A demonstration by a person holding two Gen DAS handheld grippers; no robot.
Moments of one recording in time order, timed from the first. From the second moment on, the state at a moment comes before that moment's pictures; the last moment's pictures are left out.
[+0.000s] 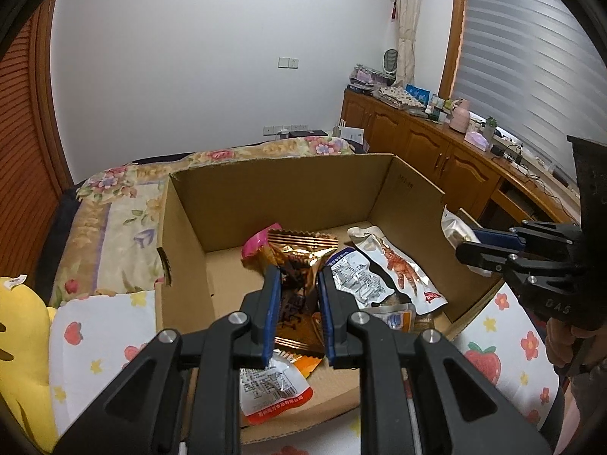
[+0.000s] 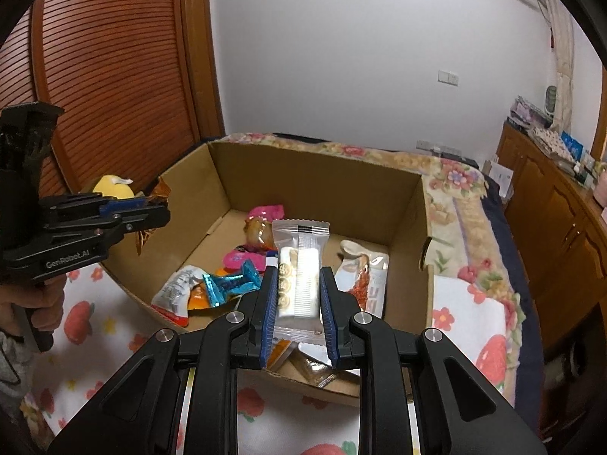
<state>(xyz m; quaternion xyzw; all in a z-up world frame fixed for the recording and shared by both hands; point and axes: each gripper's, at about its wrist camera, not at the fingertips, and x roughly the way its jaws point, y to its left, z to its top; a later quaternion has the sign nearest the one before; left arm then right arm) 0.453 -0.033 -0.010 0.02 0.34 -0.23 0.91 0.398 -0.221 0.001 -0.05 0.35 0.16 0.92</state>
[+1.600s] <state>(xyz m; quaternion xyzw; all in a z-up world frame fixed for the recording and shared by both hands) 0.287 -0.013 0.035 0.04 0.32 -0.18 0.93 0.257 -0.223 0.037 0.00 0.31 0.16 0.94</state>
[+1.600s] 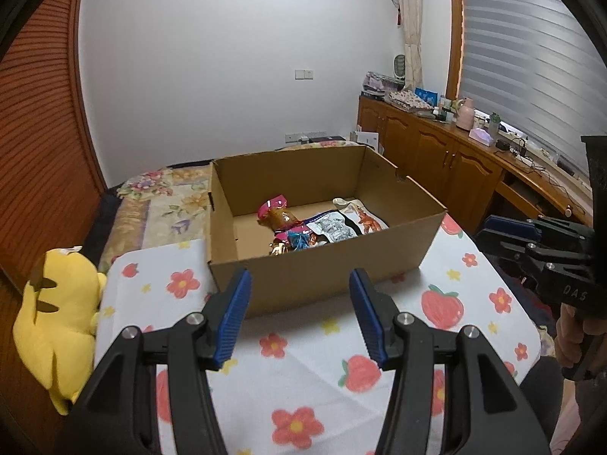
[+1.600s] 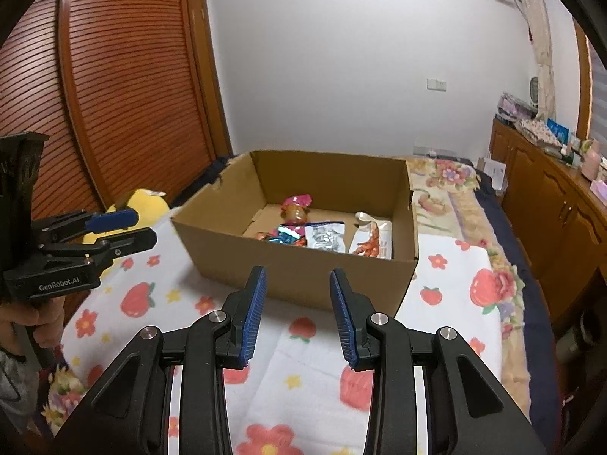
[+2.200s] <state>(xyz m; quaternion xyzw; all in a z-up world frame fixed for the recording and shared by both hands) 0.191 -0.012 0.050 0.04 0.26 -0.15 0.95 0.176 -0.219 0.045 0.00 0.26 0.12 0.96</state>
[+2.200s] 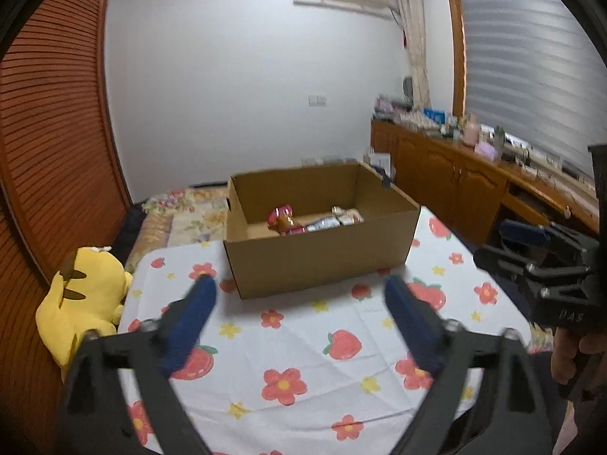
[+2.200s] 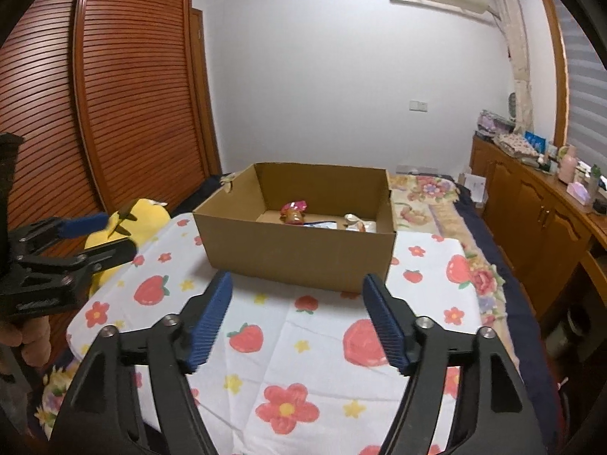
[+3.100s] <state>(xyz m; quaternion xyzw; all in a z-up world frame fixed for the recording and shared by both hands) 0.096 -0.005 0.045 0.04 0.22 -0.06 0.97 0.102 -0.233 0.052 0.01 0.23 0.08 0.97</state>
